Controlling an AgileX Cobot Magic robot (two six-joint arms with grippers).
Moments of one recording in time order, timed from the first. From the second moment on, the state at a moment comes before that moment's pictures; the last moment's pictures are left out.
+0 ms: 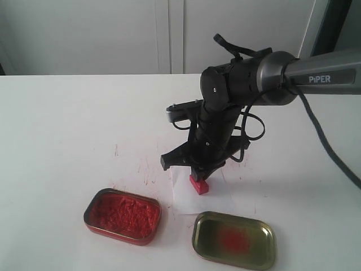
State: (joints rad) left arm 0.03 0.00 0.03 -0.07 0.39 0.13; right arm 0.58 2.01 -1.39 0.09 0.83 0.13
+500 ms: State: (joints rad) left arm 0.03 0.00 0.03 -0.07 0.39 0.13; right arm 0.58 1.97 -1.39 0.09 0.86 0.13
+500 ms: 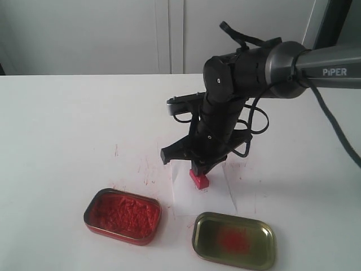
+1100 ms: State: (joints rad) left arm 0.03 0.00 0.03 -0.07 0.39 0.13; right arm 0.58 1.95 -1.39 0.12 0.84 0.12
